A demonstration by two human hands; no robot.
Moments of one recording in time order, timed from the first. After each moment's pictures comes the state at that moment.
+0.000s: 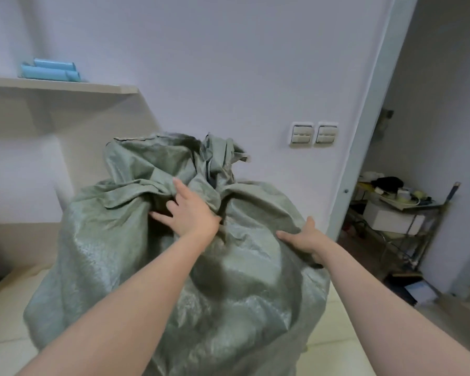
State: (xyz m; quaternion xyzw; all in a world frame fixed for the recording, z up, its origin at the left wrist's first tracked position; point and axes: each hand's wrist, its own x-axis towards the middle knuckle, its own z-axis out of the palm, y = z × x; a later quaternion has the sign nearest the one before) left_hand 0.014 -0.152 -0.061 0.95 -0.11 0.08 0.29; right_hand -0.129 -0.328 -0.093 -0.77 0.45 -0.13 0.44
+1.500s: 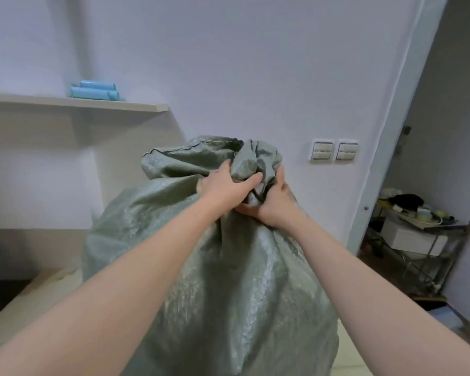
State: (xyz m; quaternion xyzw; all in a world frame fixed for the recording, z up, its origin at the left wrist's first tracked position) left_hand 0.032 -0.120 0.020 0.84 -0.32 0.04 0.44; right_hand -0.039 -0.232 -0.007 -0.88 0.28 -0.22 0.33
